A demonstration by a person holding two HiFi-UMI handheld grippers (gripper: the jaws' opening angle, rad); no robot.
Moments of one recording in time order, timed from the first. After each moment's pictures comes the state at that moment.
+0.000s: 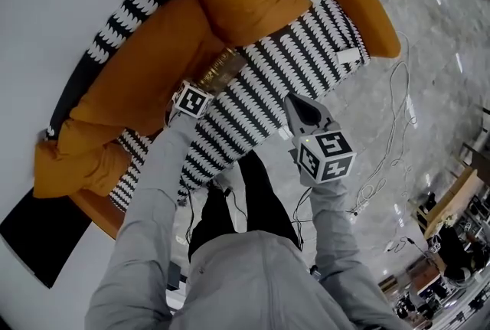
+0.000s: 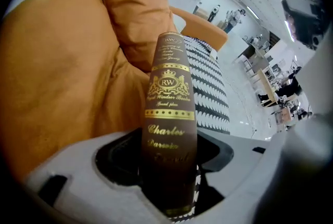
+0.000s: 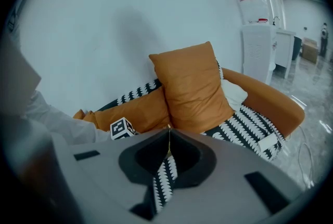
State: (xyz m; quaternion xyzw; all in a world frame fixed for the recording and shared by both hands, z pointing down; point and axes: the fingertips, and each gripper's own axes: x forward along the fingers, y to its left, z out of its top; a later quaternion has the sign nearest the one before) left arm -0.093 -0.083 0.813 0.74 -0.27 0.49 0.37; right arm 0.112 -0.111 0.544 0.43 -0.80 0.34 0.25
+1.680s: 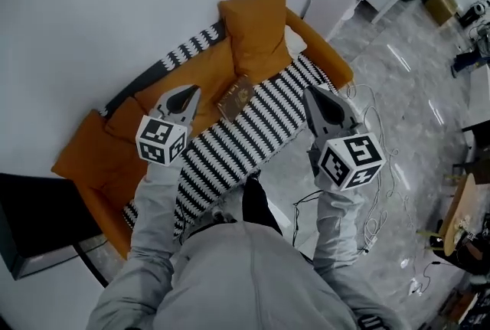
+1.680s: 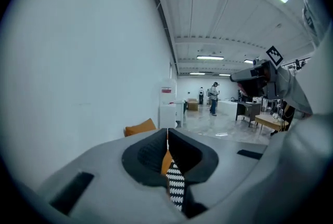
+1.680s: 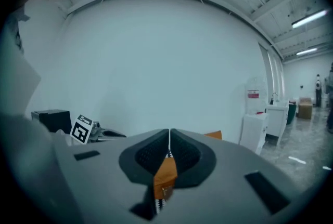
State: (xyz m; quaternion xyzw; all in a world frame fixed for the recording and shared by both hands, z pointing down) left arm -0.177 0.062 0.247 0.89 -0.44 0.11 0.06; right arm 0.051 0.104 0.134 0.49 -0.86 0.08 0.08
